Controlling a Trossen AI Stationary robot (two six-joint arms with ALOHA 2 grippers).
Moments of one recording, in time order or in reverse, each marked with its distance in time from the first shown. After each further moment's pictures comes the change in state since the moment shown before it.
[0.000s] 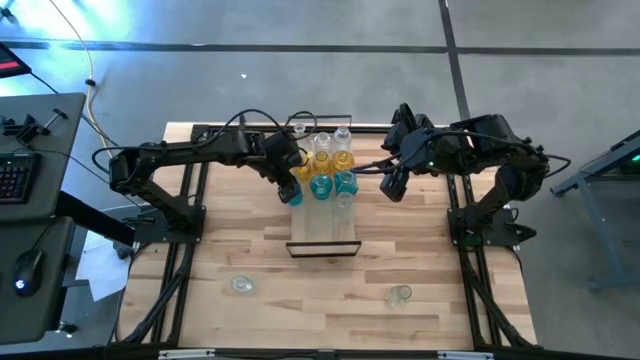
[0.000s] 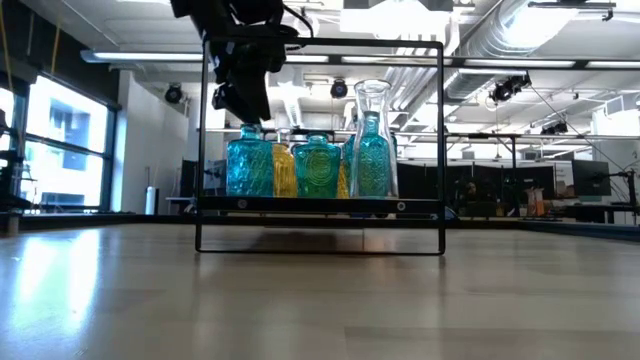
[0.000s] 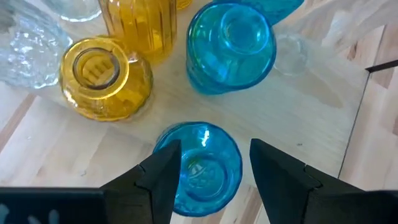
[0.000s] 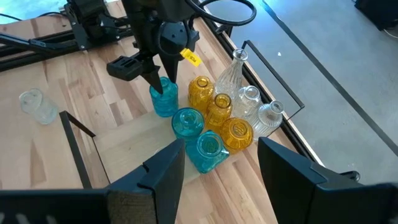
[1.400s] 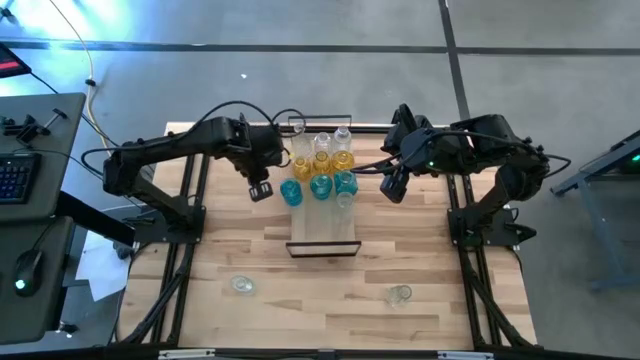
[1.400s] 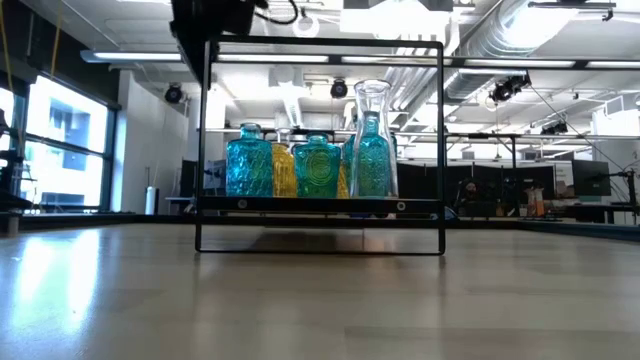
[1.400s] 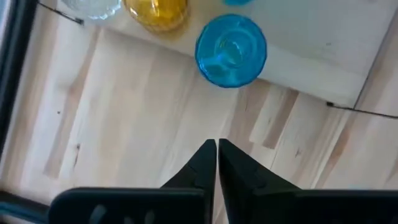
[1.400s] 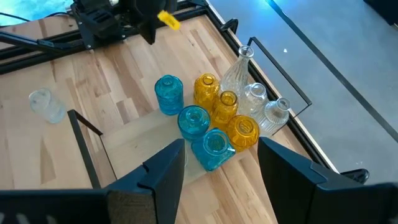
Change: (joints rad) left arm -0.024 -0.049 0.236 -0.541 -0.125 0.139; right arm 0.000 0.000 0.000 0.000 -0.025 0.016
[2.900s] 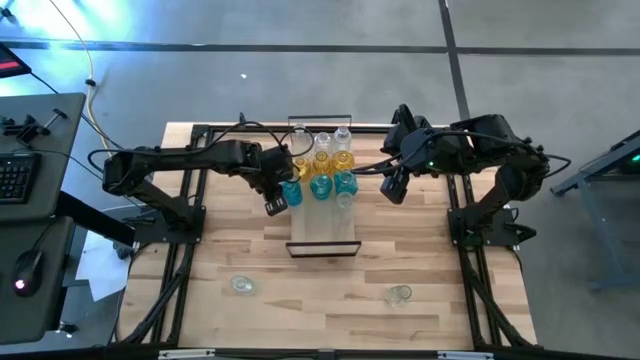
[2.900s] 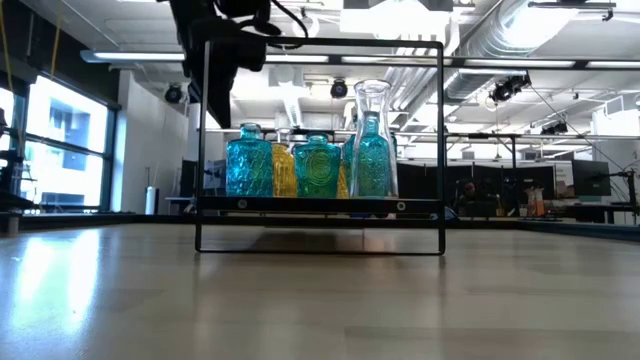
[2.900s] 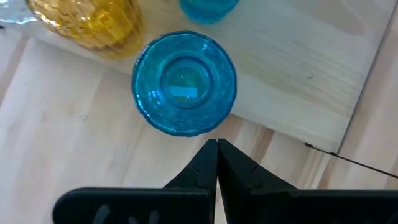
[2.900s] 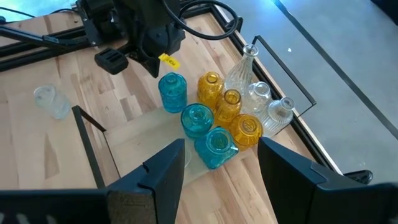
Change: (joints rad) left arm -0.064 0.001 -0.270 0.374 0.068 -0.140; right arm 0.000 0.000 0.000 0.000 -0.018 -0.011
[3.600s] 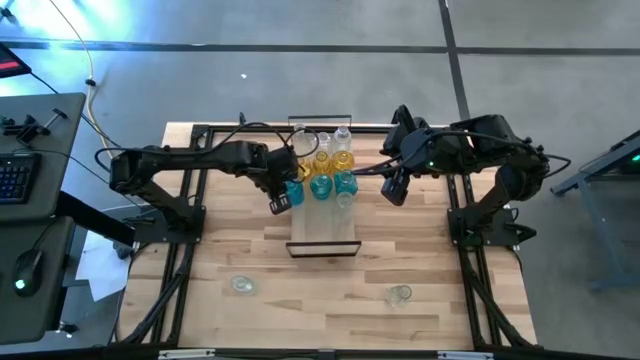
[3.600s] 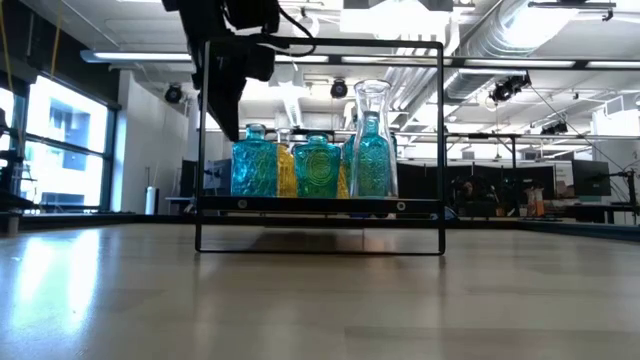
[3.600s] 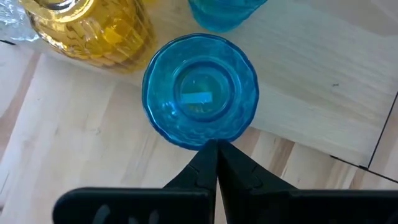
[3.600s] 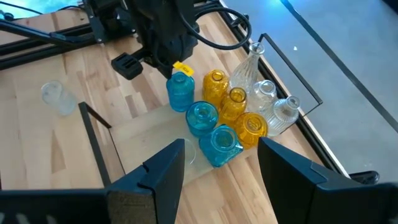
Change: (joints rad) left arm 0.007 0.059 0.002 0.042 -0.042 0.051; right arm 0.000 0.000 0.000 0.000 -0.024 -0.005
